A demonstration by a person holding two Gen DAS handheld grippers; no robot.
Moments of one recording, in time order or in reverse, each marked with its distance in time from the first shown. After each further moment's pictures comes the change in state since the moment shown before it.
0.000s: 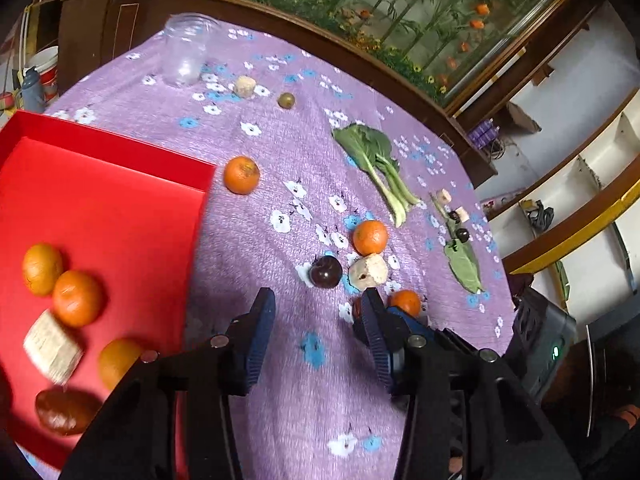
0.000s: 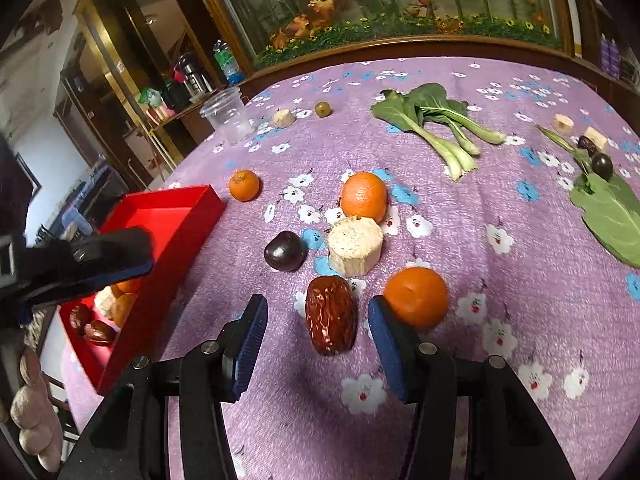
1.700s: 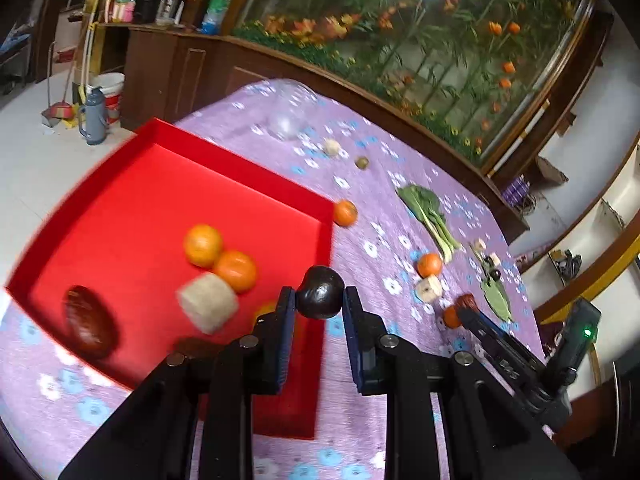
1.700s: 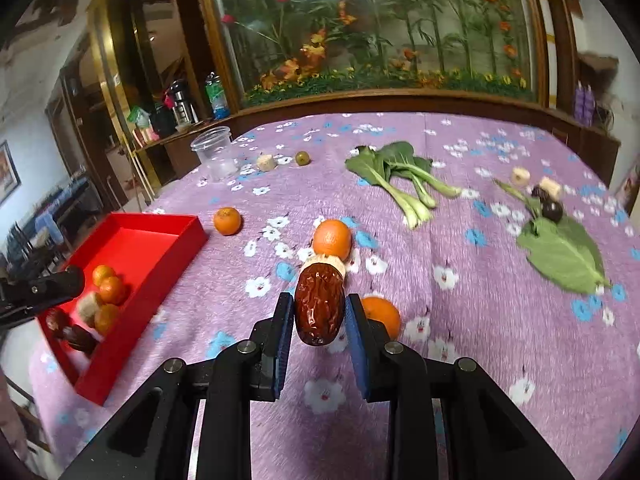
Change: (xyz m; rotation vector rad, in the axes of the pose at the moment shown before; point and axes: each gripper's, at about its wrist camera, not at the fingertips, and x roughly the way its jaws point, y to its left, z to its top) left arm -0.101 0.059 -0.051 -0.069 -0.270 0.151; right arm -0.039 0.005 -0.007 -0.040 -0.174 -0.115
